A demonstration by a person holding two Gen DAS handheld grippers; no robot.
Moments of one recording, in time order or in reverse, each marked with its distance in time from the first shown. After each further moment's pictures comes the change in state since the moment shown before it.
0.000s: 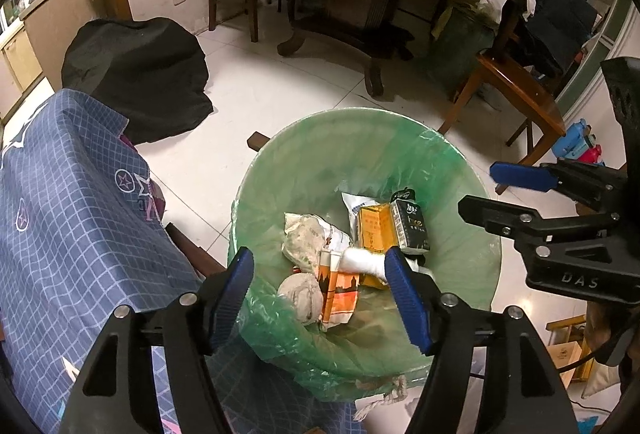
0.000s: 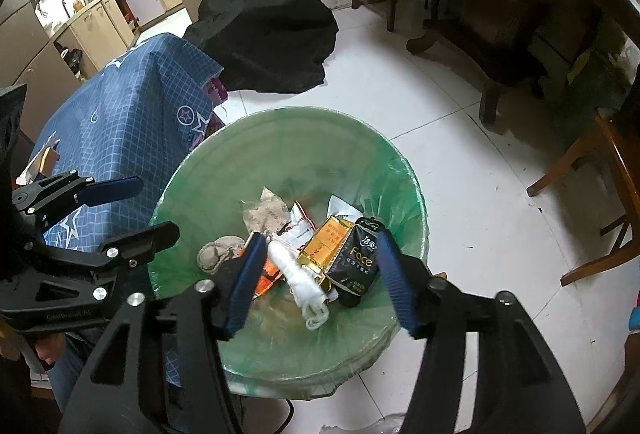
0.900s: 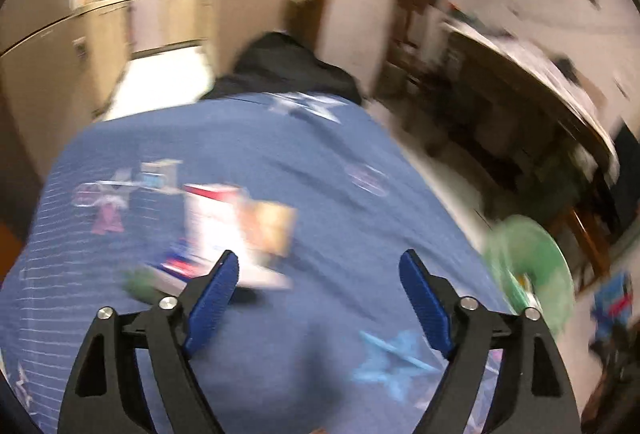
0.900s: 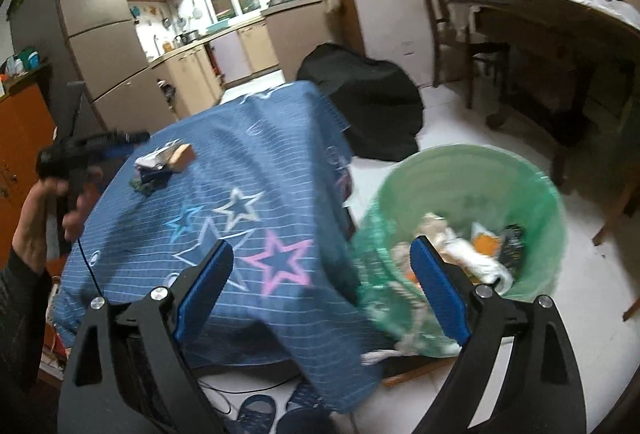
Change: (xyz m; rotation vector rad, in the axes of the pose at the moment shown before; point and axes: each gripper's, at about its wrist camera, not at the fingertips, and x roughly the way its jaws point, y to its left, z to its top) left arm -0.219 0.309 -0.170 -0.491 -0.324 0.271; right arm -0.065 0.143 -0.084 -0.102 -0.310 0.268
